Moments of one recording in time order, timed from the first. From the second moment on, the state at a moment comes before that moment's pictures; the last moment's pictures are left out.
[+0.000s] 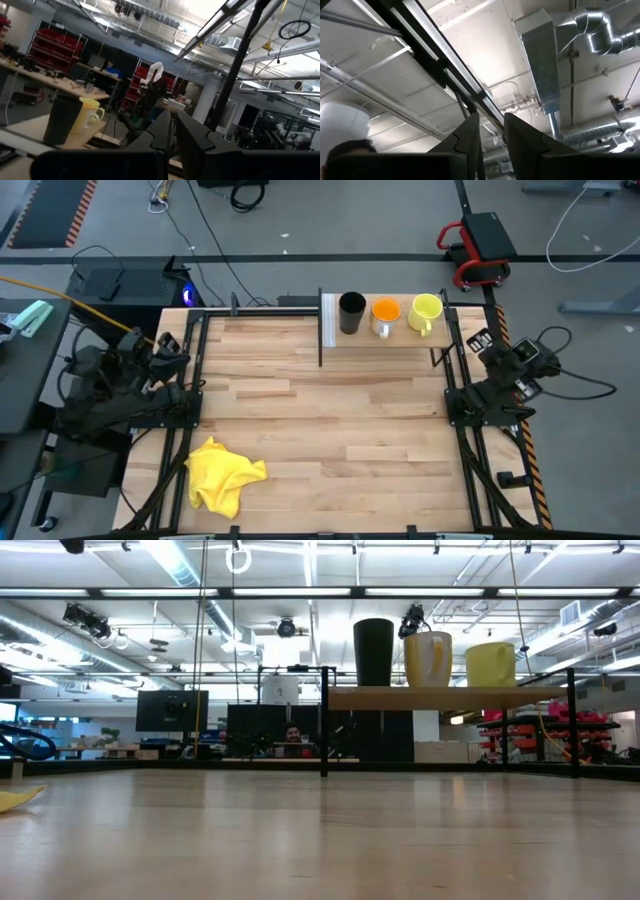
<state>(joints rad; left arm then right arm) 0.34 0.00 0.62 -0.26 0.23 -0.49 0.43 0.00 0.22 0.80 0.06 0.08</state>
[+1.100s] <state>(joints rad) 0.34 0.00 0.54 -0.13 0.27 -0.53 0.43 0.02 0.21 0.79 0.06 -0.14</state>
